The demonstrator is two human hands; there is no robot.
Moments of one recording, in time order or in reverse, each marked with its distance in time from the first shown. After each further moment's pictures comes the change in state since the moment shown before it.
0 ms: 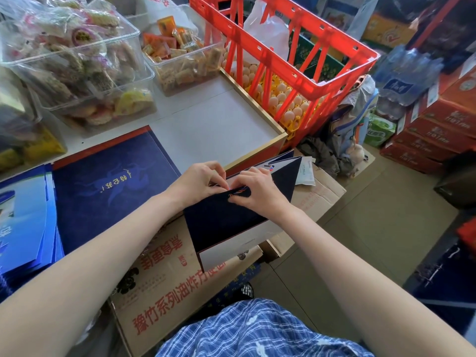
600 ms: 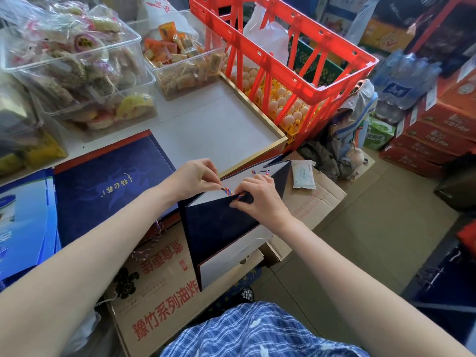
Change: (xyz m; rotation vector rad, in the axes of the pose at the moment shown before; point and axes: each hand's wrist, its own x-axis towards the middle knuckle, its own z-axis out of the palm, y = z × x) left_hand 0.009 -0.015 -0.015 -0.075 -0.062 -0.104; right_hand -0.010 0.000 0.008 0.035 0.075 0.065
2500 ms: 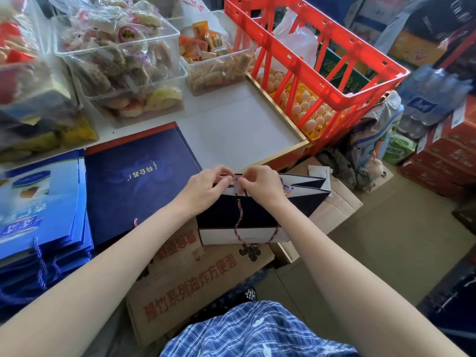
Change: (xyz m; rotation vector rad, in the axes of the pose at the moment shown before) left_hand -0.054 0.000 0.017 -0.073 0.239 -0.152; right_hand 0.040 -0.043 0.017 0.082 -0.070 0.444
